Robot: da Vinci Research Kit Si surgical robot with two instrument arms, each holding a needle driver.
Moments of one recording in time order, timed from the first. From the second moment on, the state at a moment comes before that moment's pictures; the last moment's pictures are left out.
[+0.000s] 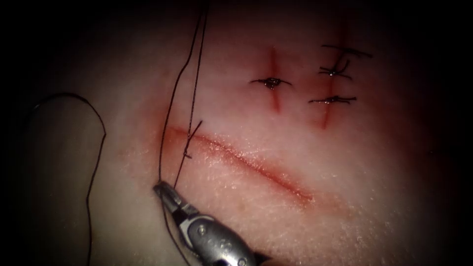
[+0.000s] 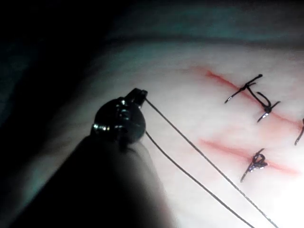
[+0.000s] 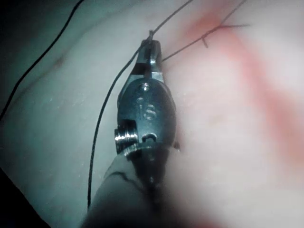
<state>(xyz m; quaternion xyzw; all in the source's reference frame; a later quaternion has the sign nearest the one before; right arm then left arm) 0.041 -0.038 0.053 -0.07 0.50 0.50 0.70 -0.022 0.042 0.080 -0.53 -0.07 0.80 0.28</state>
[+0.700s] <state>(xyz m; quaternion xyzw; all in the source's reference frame) 0.041 -0.041 0.054 -0.06 0.49 0.49 0.72 -0.023 0.045 0.082 -0.54 -0.04 0.79 0.28</state>
